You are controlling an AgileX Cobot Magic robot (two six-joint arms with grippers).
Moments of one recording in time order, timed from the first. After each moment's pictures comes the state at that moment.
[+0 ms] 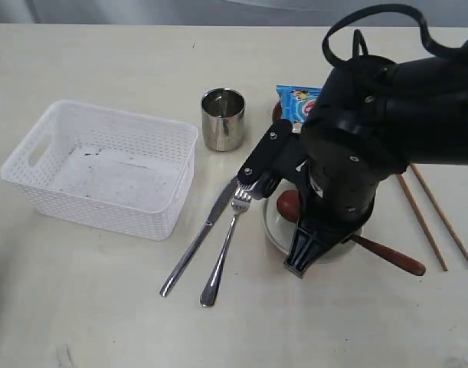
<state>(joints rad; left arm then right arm) -0.15 0.00 0.00 0.11 0.33 -0.09 0.88 1.62 -0.88 -0.34 0.93 0.12</state>
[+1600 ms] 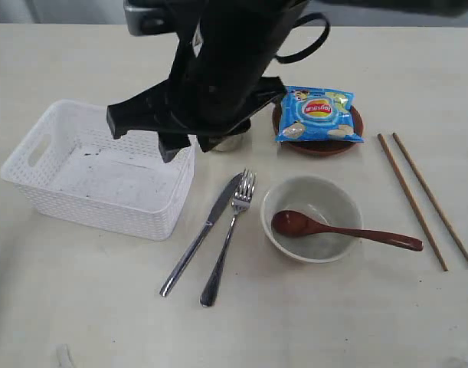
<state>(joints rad) -0.15 0.00 0.00 0.11 0.33 -0.09 0.88 1.76 -1.41 0.11 0.94 0.32</state>
